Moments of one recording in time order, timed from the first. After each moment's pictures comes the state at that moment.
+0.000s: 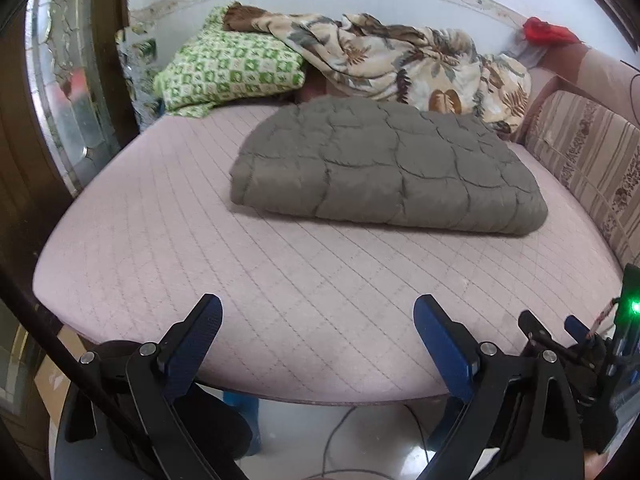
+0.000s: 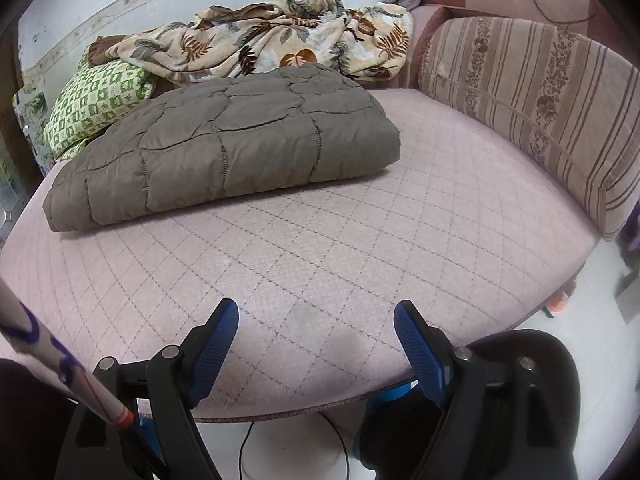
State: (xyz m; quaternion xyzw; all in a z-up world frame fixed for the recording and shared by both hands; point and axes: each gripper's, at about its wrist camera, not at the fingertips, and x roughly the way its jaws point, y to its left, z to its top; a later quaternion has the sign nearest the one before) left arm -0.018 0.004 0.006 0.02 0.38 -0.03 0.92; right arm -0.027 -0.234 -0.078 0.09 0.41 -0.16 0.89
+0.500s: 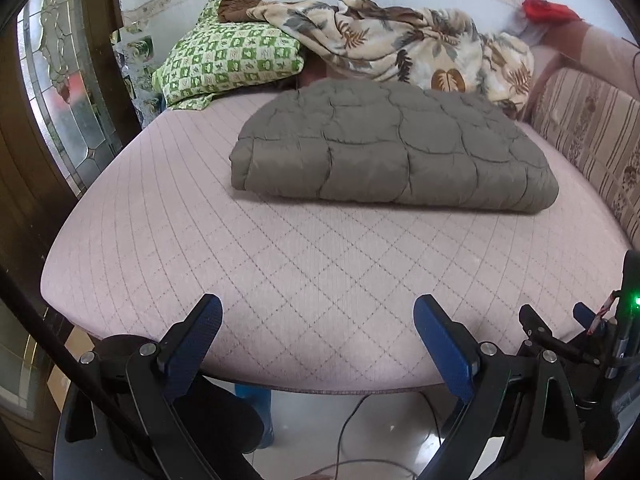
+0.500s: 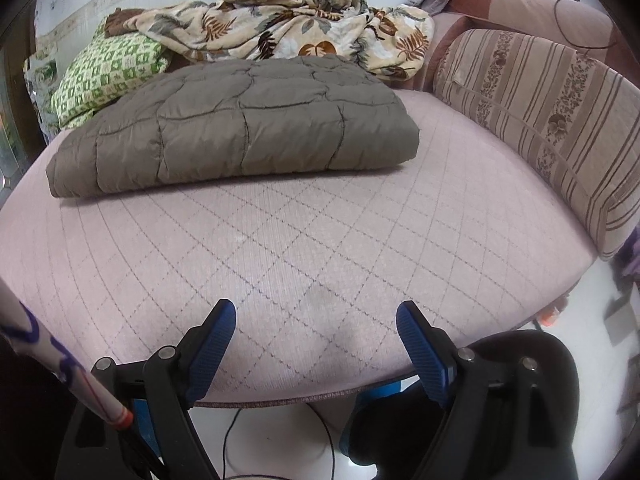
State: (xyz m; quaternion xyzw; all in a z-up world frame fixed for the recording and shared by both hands) left arm -0.013 -0.003 -0.011 0.04 0.41 -0.03 0.91; right arm -0.023 -0.213 -0.087 0.05 0.43 -0.15 0.89
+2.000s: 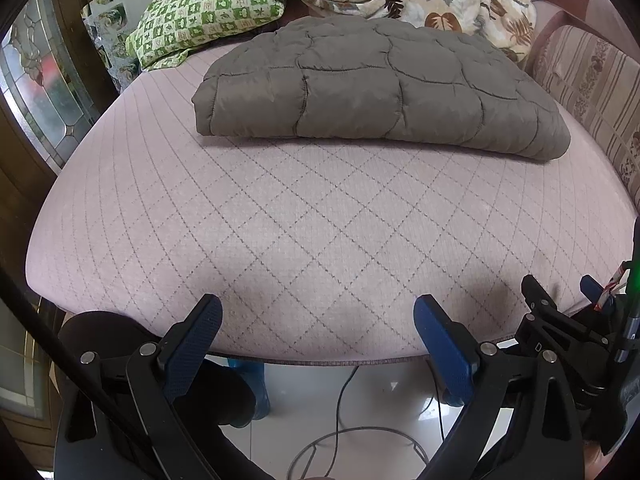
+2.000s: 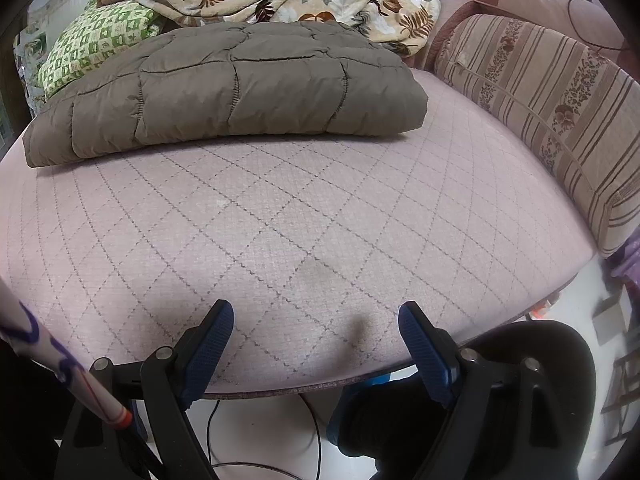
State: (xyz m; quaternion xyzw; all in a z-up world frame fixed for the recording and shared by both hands) left arm 0.006 -0.014 -0.058 0.06 0.49 -0.05 0.87; right arm -0.007 -0.211 -0.116 0.03 0.47 -0.17 0.87
